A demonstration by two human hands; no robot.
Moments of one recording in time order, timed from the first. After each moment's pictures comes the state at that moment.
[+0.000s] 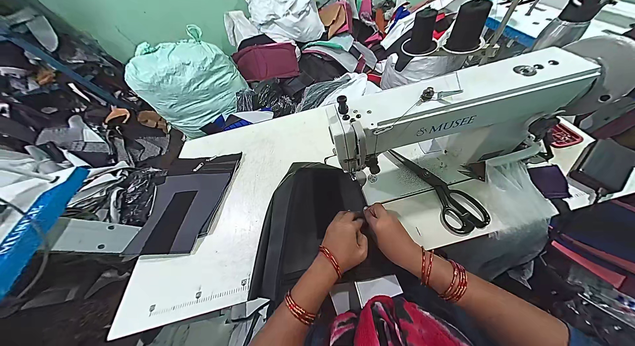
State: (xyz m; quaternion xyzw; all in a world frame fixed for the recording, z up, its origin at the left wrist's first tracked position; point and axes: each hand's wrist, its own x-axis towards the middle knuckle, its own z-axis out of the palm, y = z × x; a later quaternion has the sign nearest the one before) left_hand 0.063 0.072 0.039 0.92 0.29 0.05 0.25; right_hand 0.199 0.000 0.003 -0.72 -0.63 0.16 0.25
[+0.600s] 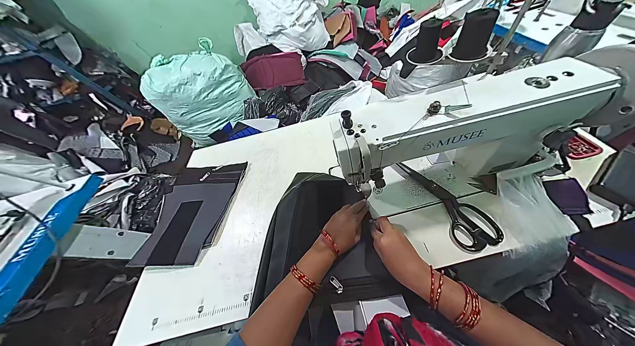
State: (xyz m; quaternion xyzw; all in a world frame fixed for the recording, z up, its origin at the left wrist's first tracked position) left_hand 0.083 0.133 0.017 0.96 0.18 0.05 0.21; right_hand 0.194 0.001 0.003 -0.73 -0.63 0.10 0.23
